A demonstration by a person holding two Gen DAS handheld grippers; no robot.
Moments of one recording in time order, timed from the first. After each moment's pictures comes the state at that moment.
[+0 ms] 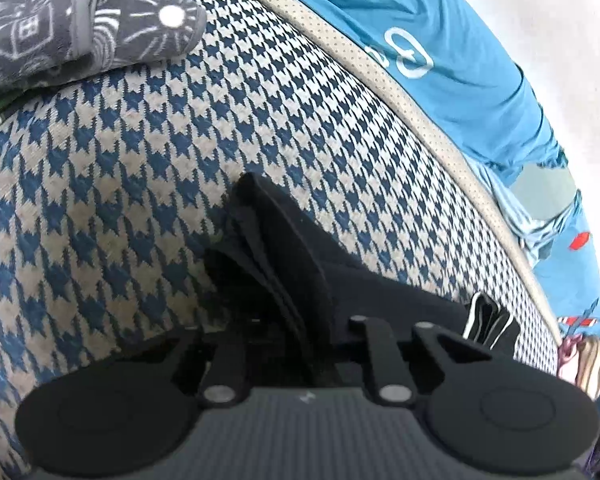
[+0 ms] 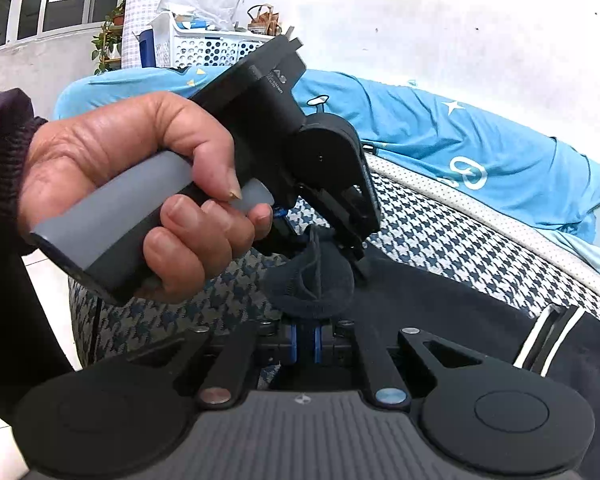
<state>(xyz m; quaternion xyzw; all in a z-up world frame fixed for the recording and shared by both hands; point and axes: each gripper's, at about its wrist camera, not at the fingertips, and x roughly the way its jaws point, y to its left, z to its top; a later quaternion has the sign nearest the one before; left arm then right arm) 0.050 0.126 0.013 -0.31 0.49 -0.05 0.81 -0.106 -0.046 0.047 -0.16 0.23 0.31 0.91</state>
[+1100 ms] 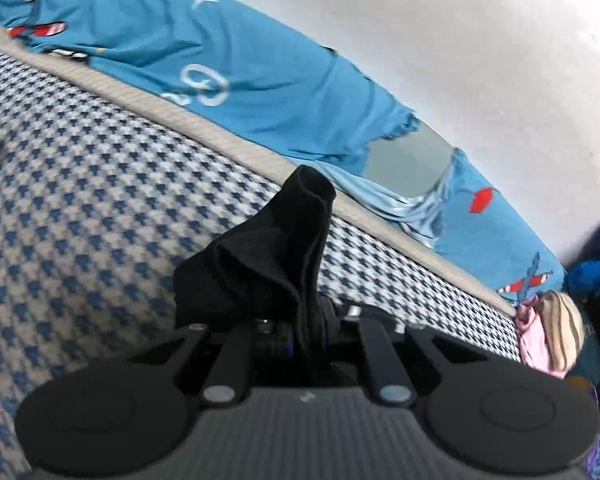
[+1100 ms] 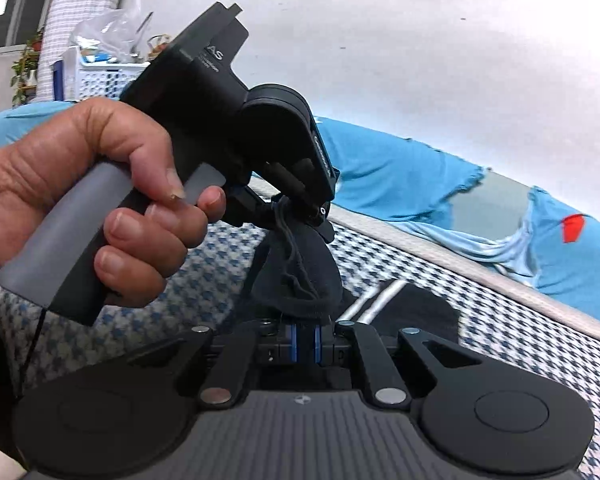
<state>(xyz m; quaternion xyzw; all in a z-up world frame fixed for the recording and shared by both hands) 0.039 -0.020 0.065 -0.22 0.38 -0.17 0.88 -0.116 -0.151 0.076 -0.14 0.19 0.17 0.96</state>
